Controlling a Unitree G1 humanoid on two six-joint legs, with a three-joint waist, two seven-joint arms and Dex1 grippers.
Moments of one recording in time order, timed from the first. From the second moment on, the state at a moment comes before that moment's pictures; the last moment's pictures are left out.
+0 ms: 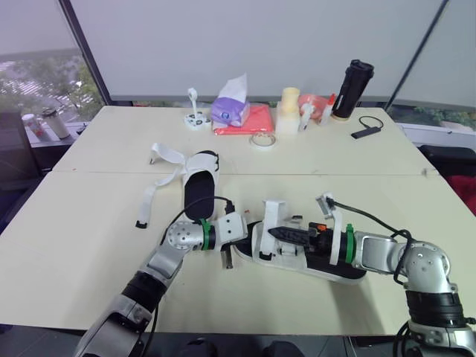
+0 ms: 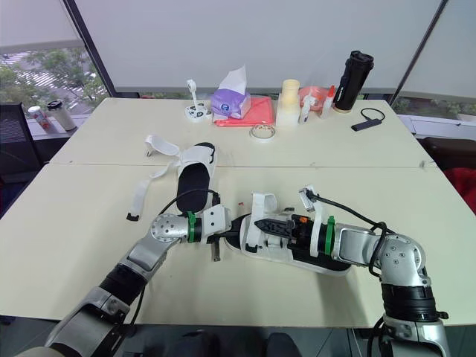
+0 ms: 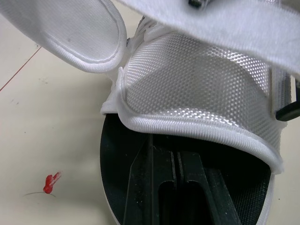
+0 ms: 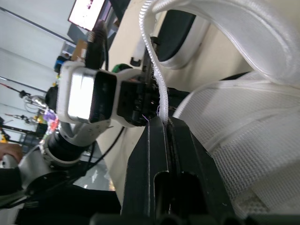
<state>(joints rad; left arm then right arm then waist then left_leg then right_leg) -0.50 0.32 -0.39 0.33 -0.01 -0.14 -0.95 -0.32 -0.55 -0.18 -0.17 1.29 1.29 0.37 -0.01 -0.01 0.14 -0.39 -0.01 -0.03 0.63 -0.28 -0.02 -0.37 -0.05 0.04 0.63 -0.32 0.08</state>
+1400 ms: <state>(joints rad) -0.49 0.31 -0.40 0.33 -0.01 -0.15 -0.94 -0.29 -0.65 -0.05 -0.30 1.06 1.08 0.44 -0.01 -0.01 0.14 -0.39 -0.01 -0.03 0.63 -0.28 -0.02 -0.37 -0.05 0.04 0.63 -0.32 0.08</state>
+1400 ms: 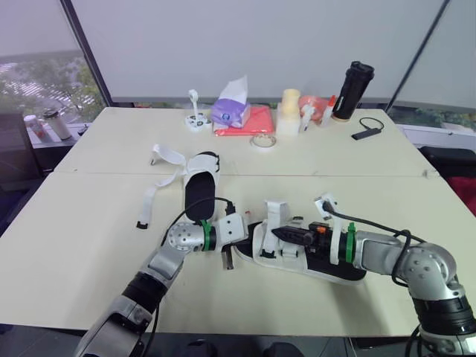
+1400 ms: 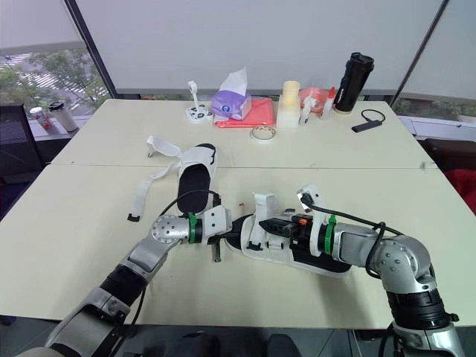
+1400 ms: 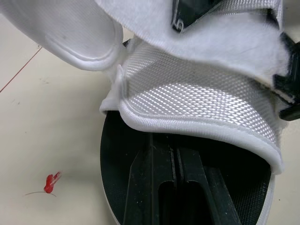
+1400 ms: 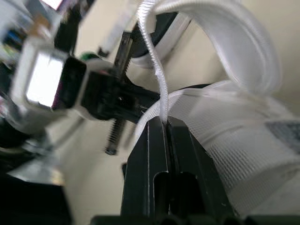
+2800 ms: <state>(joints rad) -0.49 0.30 -0.41 0.34 -0.01 -0.15 -0.94 -0.24 -0.76 0.05 -0.51 0.80 1.03 0.71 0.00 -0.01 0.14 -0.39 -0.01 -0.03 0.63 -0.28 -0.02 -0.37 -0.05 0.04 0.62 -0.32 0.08</state>
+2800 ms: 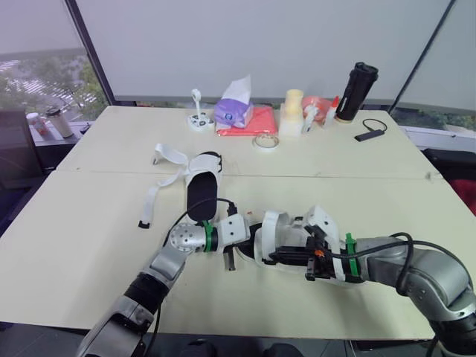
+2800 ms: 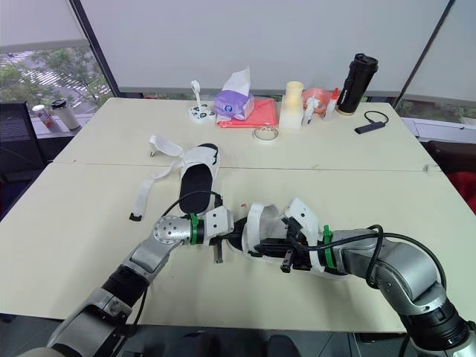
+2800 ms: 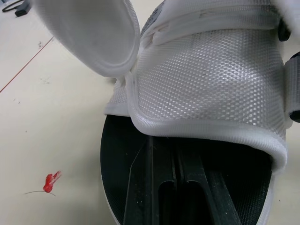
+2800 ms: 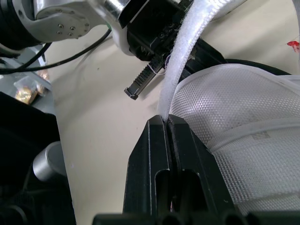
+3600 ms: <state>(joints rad) -0.49 0.30 -0.41 0.34 -0.01 -0.16 -0.93 -0.28 -0.63 -0.02 -0.47 0.91 1.11 0.61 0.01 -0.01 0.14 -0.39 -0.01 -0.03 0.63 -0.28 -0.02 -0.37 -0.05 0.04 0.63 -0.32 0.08</state>
